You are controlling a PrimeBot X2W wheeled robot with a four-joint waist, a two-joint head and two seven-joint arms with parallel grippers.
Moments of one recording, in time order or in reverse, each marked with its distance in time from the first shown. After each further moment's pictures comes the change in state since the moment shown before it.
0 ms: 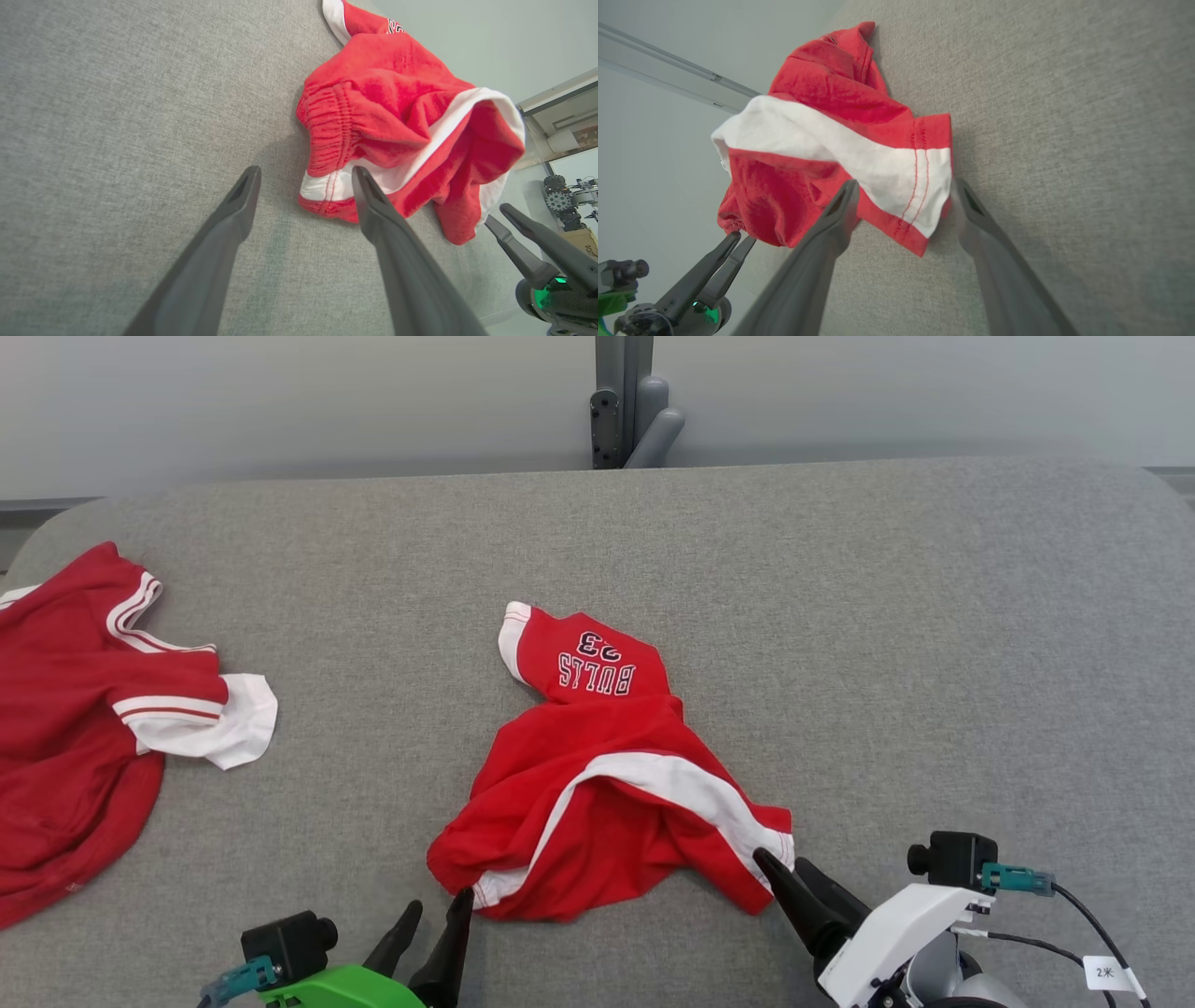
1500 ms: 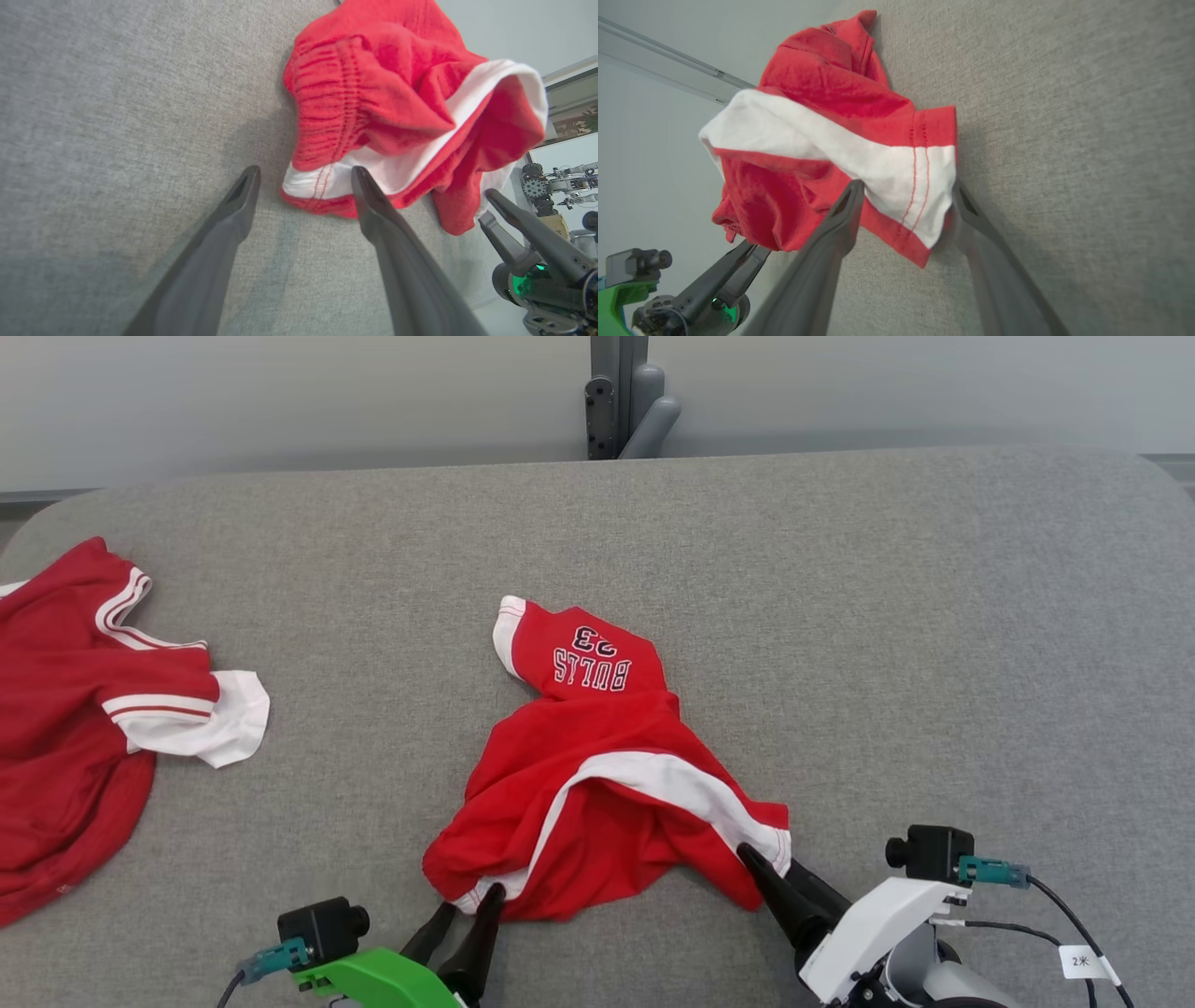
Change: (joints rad) left arm -0.098 0.029 -0.127 0.153 -0.128 -0.003 -0.045; right arm -0.123 -0.069 0.238 0.111 0.180 0.000 -0.158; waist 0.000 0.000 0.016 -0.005
